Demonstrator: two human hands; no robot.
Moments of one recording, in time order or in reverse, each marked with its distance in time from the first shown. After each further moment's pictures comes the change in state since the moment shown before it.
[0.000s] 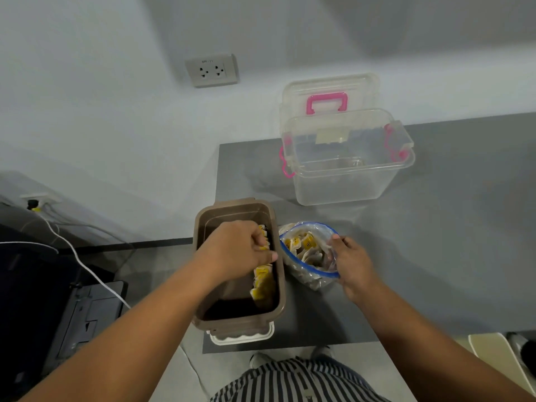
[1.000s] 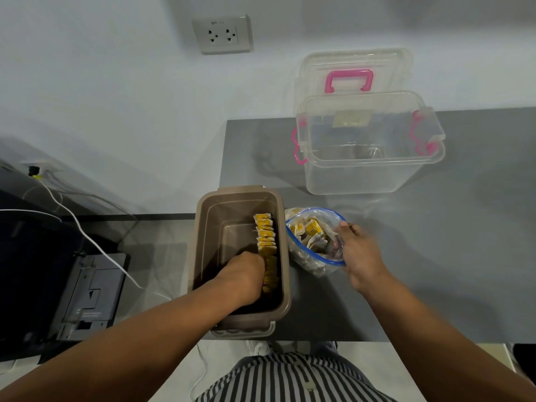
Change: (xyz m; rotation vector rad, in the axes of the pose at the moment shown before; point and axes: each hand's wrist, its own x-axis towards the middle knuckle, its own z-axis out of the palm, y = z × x) left_hand 0.028 -0.035 0.084 0.399 -0.388 -0.172; right_hand 0.023 -0.007 0.007 -0.011 -0.022 0.058
